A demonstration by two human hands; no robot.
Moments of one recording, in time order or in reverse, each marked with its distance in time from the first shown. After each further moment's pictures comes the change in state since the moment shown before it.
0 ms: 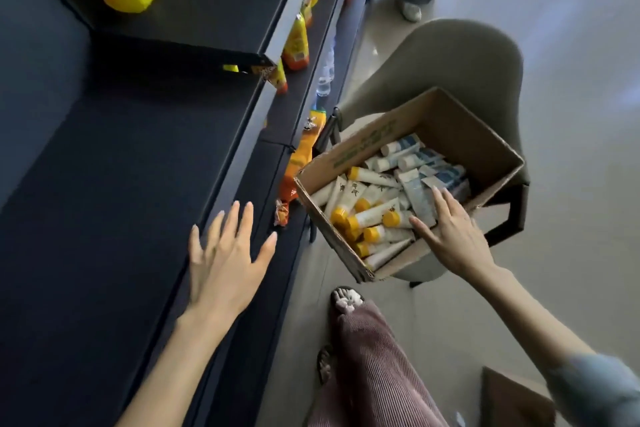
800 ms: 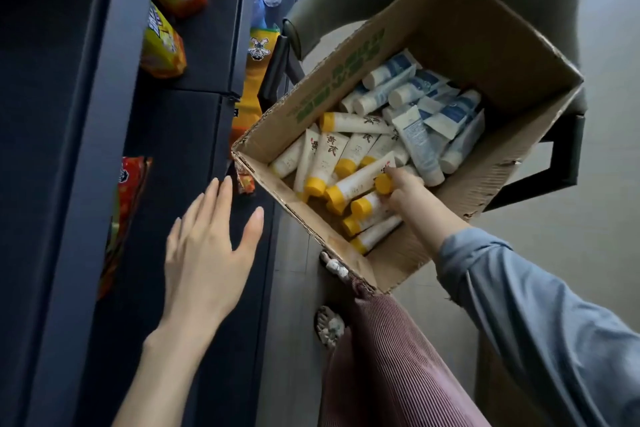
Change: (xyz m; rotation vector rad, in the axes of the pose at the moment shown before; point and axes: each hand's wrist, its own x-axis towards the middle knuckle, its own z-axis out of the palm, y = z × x) left_hand 0.097 0.038 0.085 -0.324 -0.103 0.025; right_hand 0.168 -0.003 0.152 1.359 -0.039 1.192
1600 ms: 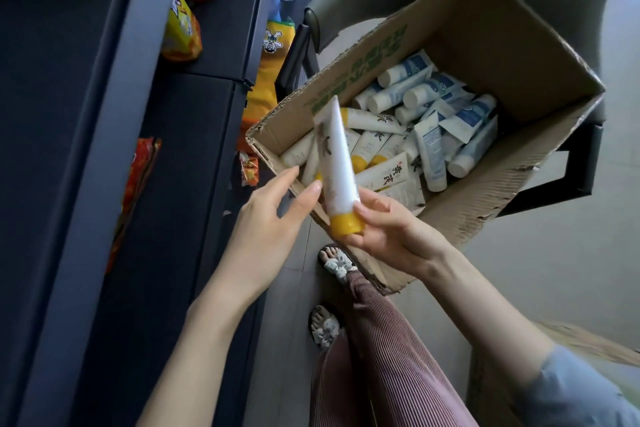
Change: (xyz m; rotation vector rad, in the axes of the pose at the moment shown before) left_hand 0.009 0.027 0.004 -0.754 -0.238 -0.026; right_hand -0.117 0.042 -0.037 0.056 -1.254 -0.031
